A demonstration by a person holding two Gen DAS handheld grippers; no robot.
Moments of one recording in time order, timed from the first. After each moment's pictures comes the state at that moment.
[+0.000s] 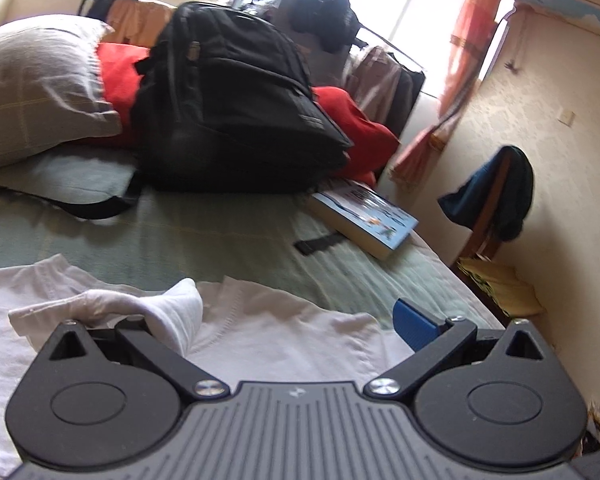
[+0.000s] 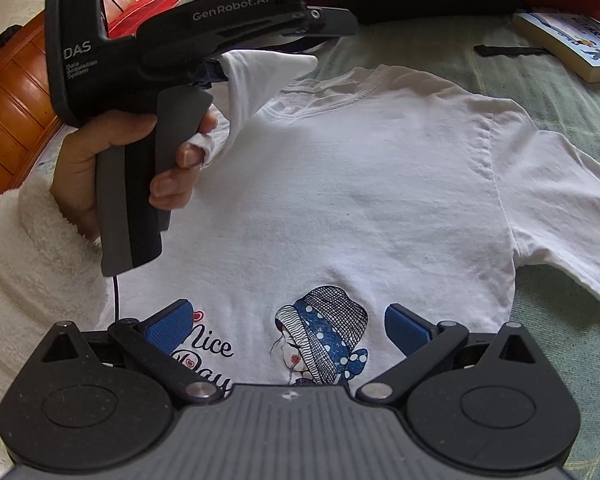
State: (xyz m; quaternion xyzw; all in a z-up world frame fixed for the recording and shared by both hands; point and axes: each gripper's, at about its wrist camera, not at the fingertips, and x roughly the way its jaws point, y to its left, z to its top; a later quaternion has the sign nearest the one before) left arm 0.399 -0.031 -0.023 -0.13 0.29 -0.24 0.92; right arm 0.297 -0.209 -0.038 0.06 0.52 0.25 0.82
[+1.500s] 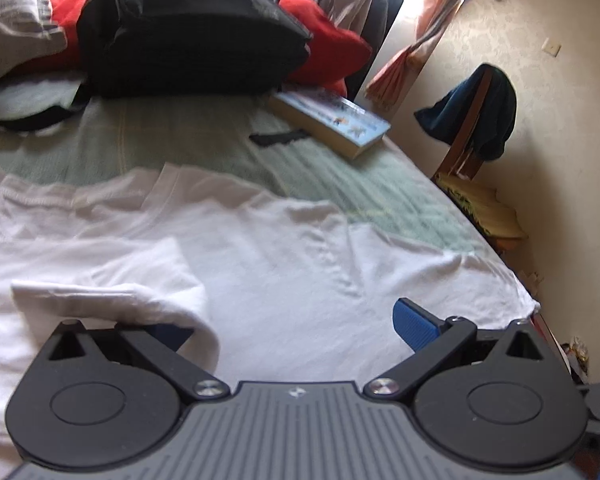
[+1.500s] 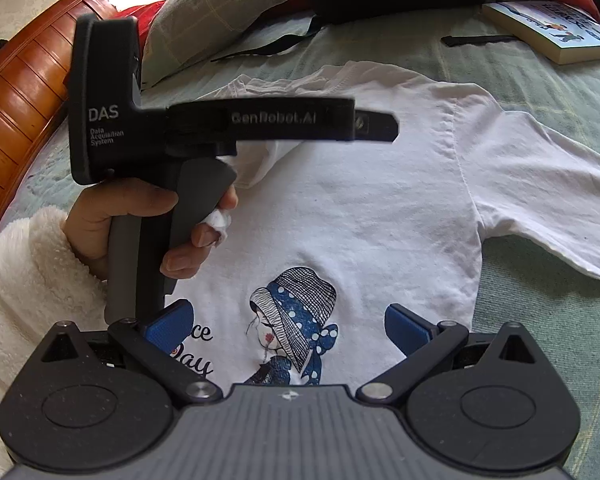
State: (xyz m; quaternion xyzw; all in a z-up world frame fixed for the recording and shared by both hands) left arm 0.385 -0.071 -0.062 -0.11 0.39 -0.29 0.87; right arm 0.284 -0.230 -0.037 0.08 0.51 0.23 0.82
